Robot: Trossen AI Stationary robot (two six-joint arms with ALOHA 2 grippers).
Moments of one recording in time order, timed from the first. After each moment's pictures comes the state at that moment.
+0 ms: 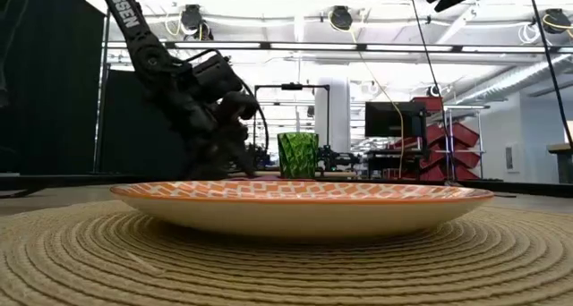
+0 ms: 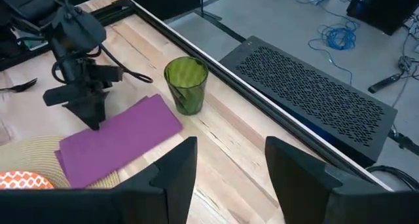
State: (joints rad) left arm 0.36 1.78 0.72 0.16 0.53 -0.81; right arm -0.01 0.91 1.28 -1.11 0.60 0.49
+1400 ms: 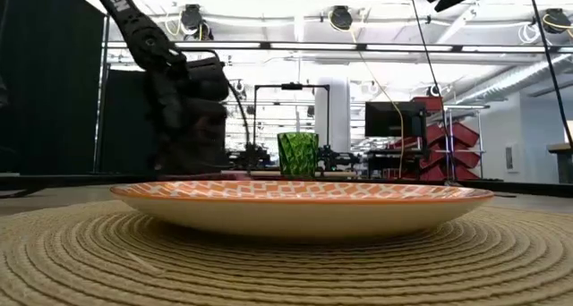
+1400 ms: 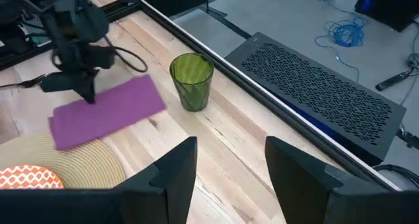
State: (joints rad) left arm 0.41 1.57 0.74 -0.48 0.40 -0.51; right arm -0.01 0.91 1.28 -1.11 0.57 0.48
